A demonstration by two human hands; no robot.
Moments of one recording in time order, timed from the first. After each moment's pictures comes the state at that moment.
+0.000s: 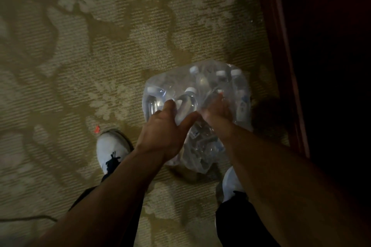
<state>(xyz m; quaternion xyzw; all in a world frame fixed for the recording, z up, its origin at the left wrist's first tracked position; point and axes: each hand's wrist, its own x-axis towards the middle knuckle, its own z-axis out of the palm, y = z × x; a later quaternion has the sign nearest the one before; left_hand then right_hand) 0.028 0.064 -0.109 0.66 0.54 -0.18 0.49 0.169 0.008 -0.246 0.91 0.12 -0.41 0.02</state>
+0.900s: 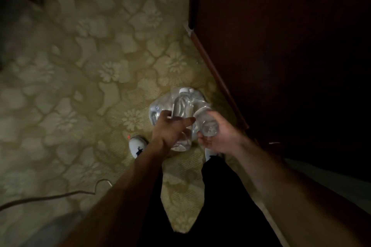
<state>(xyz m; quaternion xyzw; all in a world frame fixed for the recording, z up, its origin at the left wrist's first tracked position) 0.053 -0.037 0.224 0.46 0.58 -0.04 0.67 0.177 -0.153 0.222 0.53 -0.24 -0.66 -0.48</state>
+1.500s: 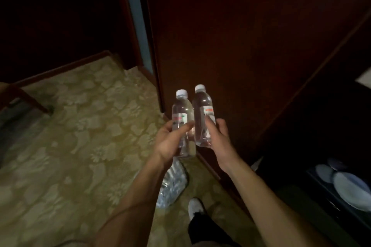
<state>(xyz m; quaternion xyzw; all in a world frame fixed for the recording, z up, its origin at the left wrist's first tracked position) 0.090 -0.145 0.479 0.55 0.34 0.09 0.76 0.171 -0.259 0.476 0.67 0.02 -0.34 -0.66</state>
